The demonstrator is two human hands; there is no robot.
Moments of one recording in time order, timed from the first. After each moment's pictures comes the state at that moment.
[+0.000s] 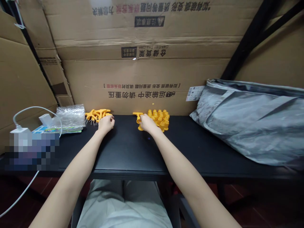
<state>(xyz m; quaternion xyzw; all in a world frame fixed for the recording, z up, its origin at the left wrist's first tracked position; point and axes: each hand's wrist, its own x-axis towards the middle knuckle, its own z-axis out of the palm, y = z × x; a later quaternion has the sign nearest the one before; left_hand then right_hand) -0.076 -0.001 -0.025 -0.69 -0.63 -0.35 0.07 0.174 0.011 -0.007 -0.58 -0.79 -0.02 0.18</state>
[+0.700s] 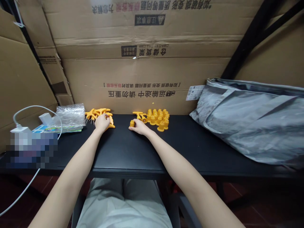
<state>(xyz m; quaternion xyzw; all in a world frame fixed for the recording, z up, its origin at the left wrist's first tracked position) -0.094 0.011 -0.031 -0.59 -0.71 -0.39 0.02 0.152 0.019 -0.041 -0.47 -0.82 0.15 0.28</state>
